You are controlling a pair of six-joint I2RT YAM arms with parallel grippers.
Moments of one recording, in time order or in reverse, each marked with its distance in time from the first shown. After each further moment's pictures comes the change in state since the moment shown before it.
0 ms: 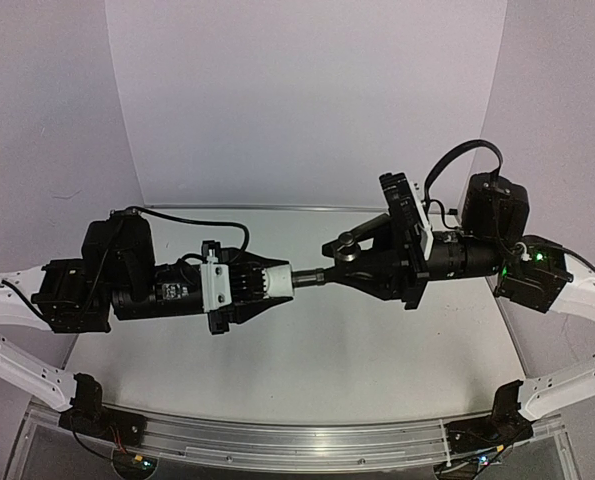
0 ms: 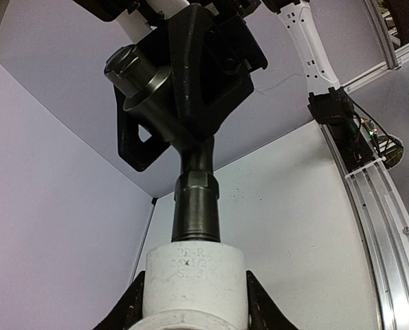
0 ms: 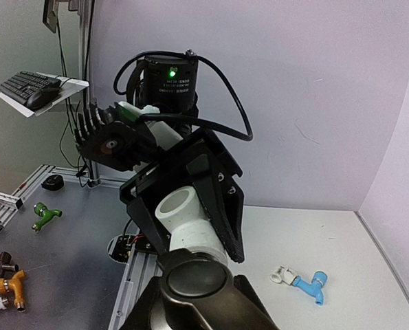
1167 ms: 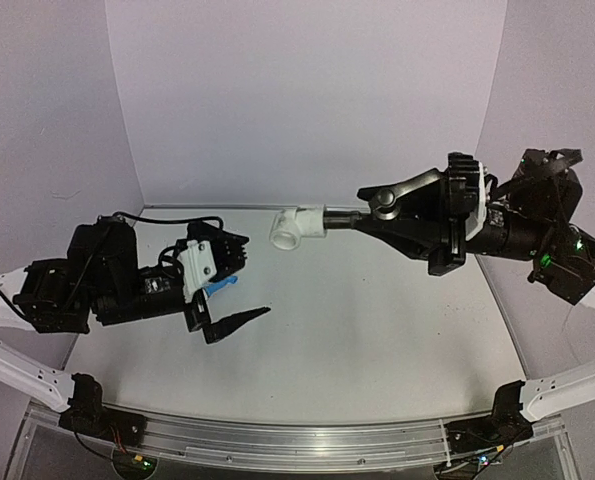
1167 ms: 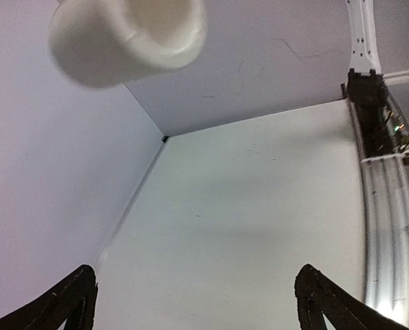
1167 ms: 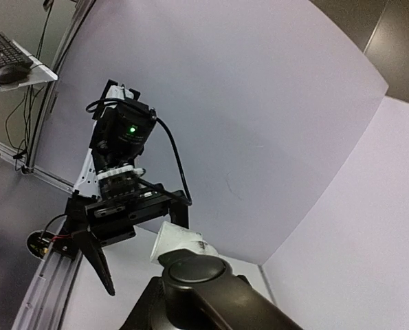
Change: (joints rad) left arm -0.023 -0.091 -0.047 -0.130 -0.246 -0.173; right arm 0.001 -0.069 0.101 -0.022 0.119 -0.355
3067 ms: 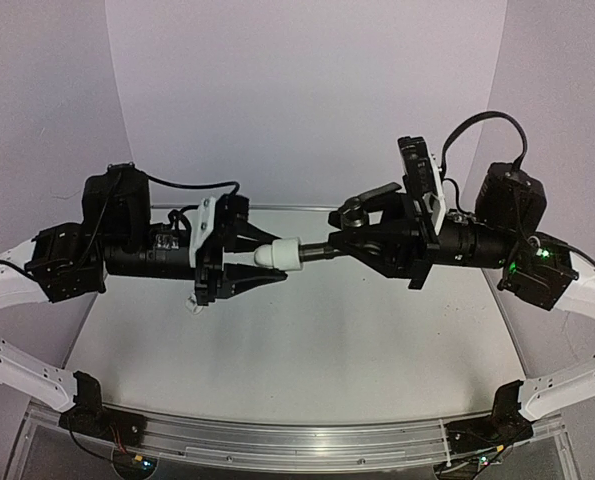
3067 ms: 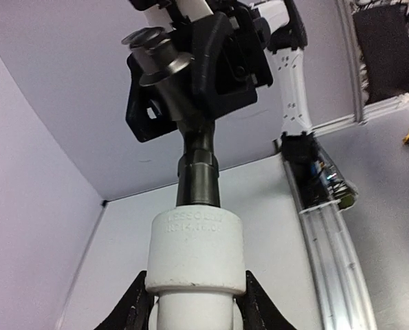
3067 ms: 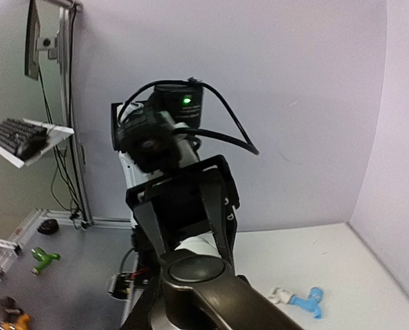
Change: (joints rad) left arm 0.185 0.133 0.209 -0.024 0.582 -0.109; right arm -0.005 0.062 -0.078 0.128 -0.050 0.497
